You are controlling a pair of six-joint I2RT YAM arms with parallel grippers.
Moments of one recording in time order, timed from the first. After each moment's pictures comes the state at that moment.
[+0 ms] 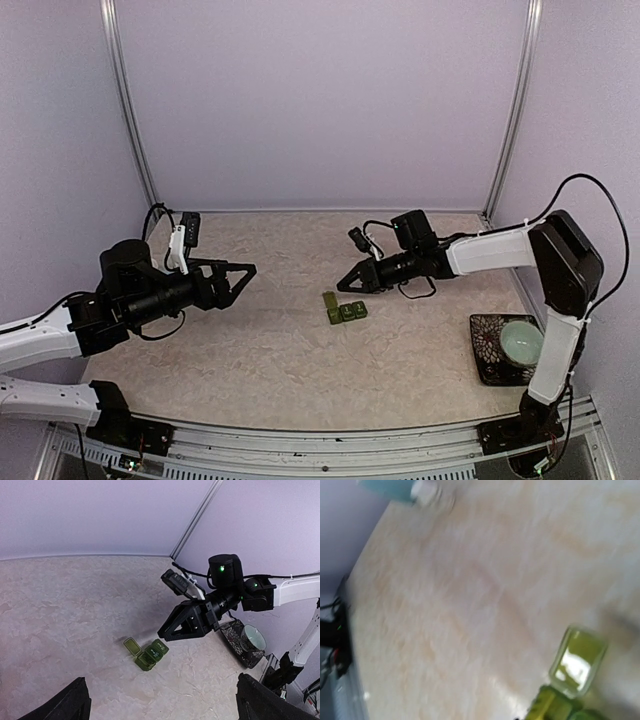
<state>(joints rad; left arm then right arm) -0.82 0.87 0.57 0.13 -0.02 -0.47 0.59 1.88 1.15 0.04 -0.75 0.34</state>
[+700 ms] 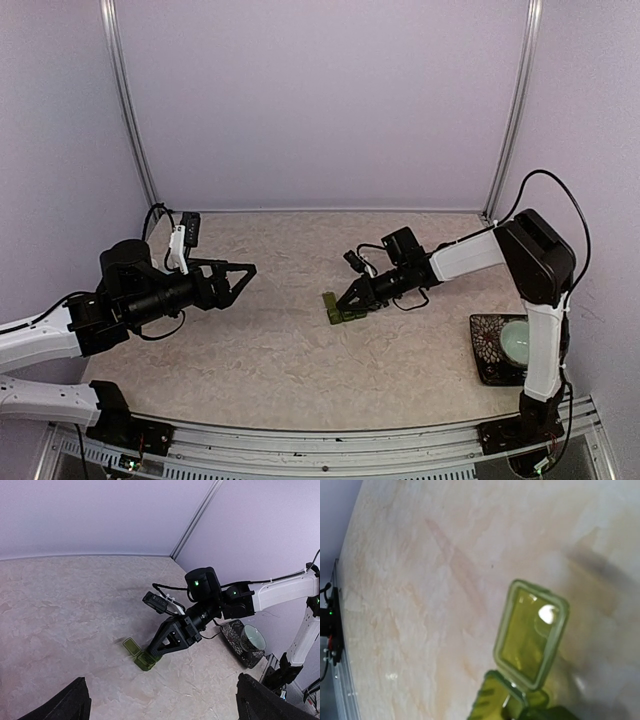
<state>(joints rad) -0.82 0.87 0.57 0.13 -0.02 -0.47 0.58 2.07 1.20 0.01 -0.82 0.36</state>
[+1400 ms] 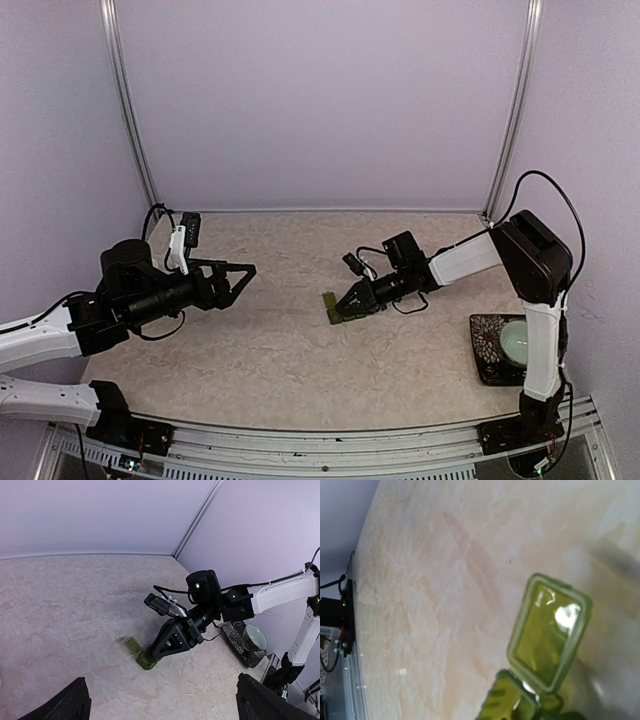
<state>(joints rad) -0.82 0.87 0.57 0.12 -0.02 -0.47 0.57 2.09 1.17 0.08 -0.88 0.35</state>
